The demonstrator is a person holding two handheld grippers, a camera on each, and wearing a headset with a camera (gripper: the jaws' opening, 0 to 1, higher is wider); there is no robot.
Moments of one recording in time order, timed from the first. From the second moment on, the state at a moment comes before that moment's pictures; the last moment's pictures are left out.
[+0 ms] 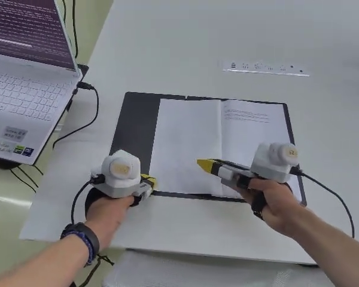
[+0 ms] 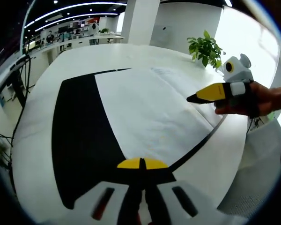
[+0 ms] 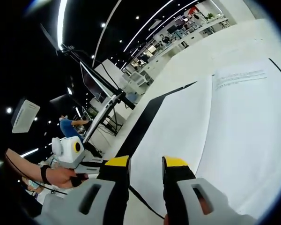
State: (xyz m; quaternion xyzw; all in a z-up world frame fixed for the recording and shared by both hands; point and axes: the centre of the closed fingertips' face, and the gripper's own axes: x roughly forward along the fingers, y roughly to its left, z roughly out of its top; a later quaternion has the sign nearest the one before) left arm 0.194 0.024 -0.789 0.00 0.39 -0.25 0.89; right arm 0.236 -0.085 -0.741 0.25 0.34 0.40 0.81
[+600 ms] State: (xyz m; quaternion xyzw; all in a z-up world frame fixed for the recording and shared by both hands) left arm 0.200 0.025 -0.789 0.00 0.39 -0.25 0.89; right arm 0.278 -0.100 -0.746 0.24 0.33 0.40 0.82
